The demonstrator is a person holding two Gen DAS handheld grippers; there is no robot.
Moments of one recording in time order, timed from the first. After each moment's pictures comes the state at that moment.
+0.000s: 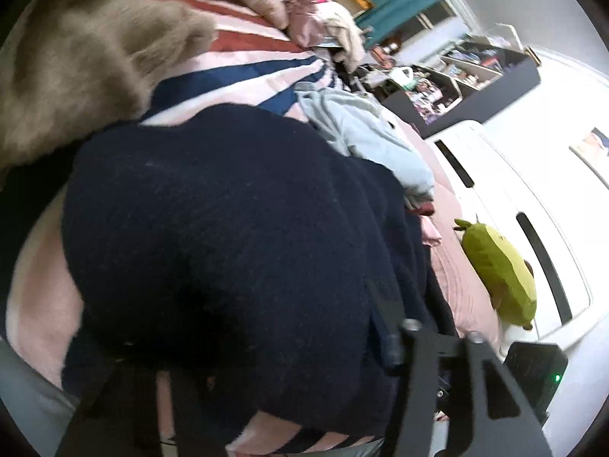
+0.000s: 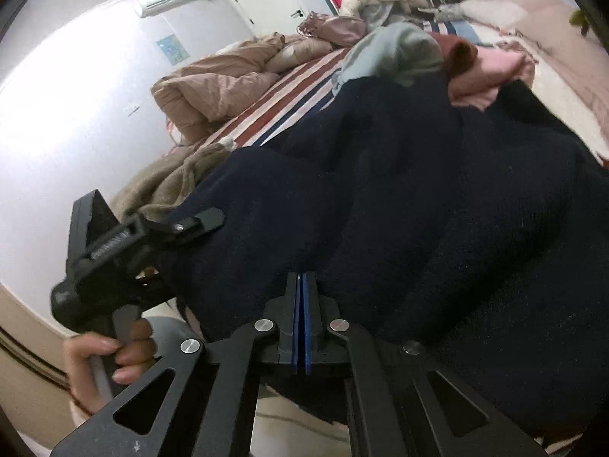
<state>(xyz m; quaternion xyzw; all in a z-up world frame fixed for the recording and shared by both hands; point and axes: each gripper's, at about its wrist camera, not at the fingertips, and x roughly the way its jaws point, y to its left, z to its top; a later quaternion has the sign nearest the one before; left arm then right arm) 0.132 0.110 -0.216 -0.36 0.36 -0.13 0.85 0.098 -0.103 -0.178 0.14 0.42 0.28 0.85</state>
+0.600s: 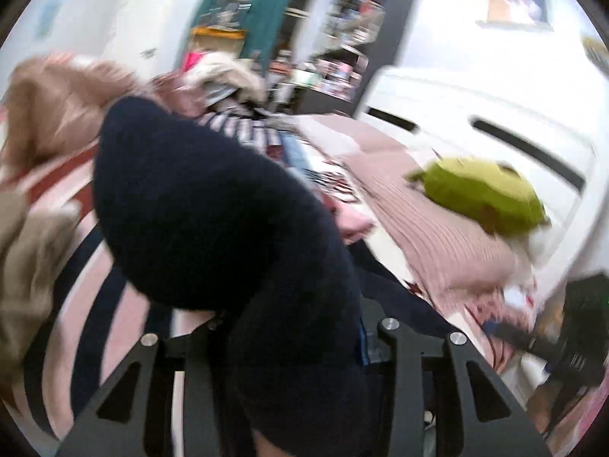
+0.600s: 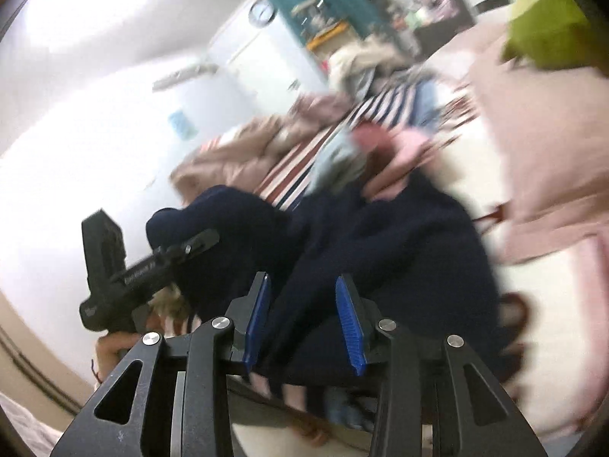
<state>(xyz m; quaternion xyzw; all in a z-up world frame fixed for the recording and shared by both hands) 0.131 -0.024 -0.101 -0.08 0.28 -0.20 0.94 0.025 -0.269 -0.118 0.23 0.27 0.24 0.90</state>
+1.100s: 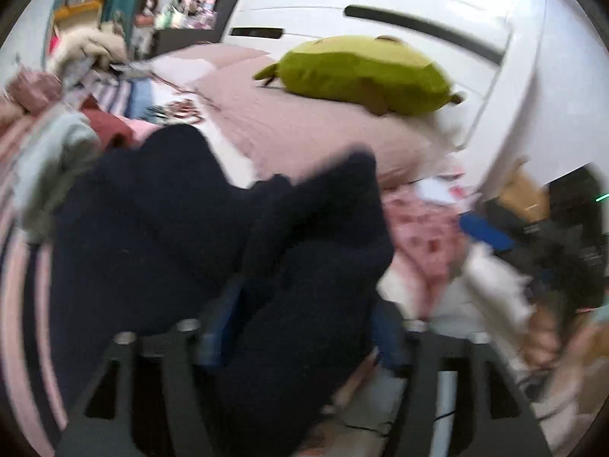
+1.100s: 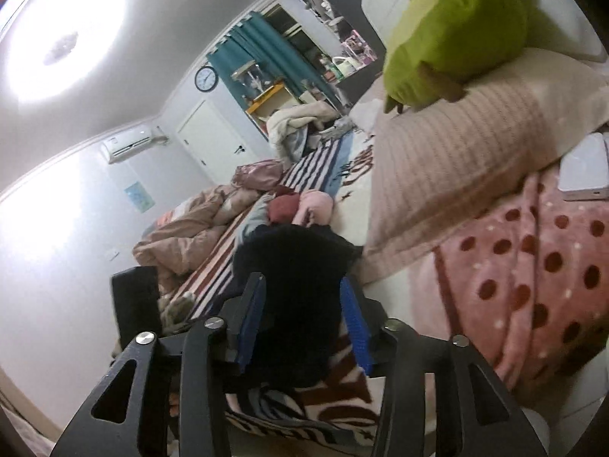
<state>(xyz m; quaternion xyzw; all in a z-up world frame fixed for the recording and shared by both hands) 0.141 -0.162 -0.141 -0.01 0.36 -0.41 0.84 -0.023 -0.379 -0.122 0.29 0.22 0.14 0.92</state>
